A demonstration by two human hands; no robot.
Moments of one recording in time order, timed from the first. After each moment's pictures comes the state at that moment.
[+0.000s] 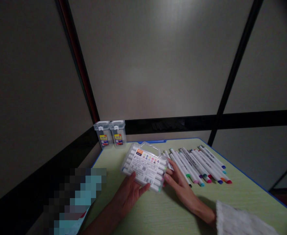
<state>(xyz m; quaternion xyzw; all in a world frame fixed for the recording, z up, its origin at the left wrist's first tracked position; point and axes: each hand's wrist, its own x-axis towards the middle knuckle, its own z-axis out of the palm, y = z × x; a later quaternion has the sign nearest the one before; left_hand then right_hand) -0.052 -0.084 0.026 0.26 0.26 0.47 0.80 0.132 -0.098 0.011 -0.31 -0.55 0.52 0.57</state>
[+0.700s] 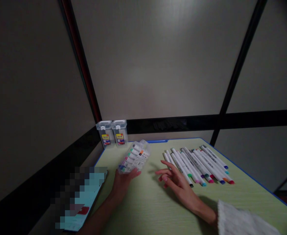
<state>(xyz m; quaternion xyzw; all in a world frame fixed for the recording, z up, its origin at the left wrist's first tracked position) -0.067 -0.064 0.022 0.48 0.42 0.58 0.52 0.135 -0.097 0.005 -0.33 -0.62 0.48 0.53</state>
